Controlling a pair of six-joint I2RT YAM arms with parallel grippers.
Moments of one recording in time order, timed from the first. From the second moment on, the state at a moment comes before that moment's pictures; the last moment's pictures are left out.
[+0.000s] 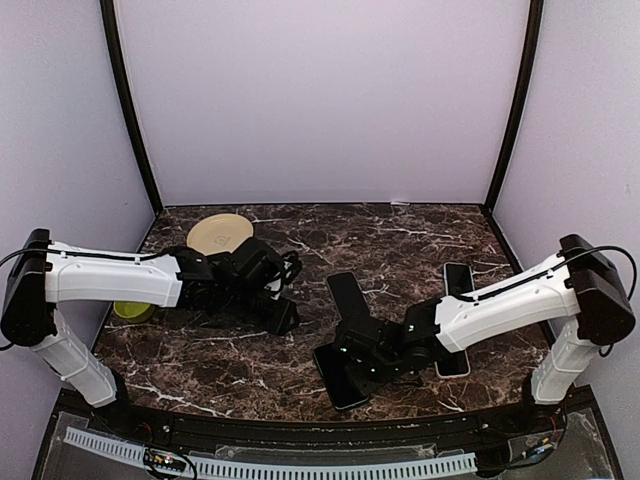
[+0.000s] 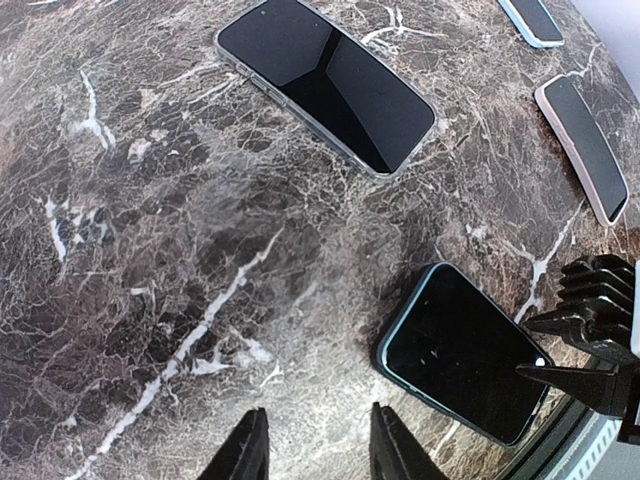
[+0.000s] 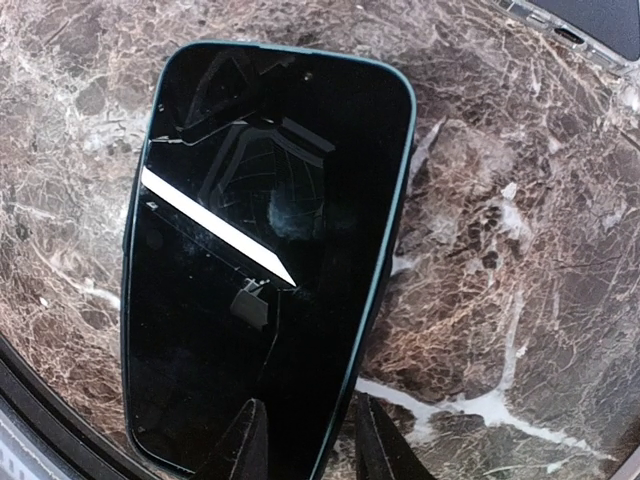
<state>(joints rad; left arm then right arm) -0.99 1.55 1.02 -0.43 -0.06 -0.46 1.29 1.69 0.97 -0.52 0.17 0.69</state>
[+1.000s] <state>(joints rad) -0.99 1.54 0.96 -0.36 0.02 -0.51 1.37 1.89 1.20 -0.66 0.24 0.78</state>
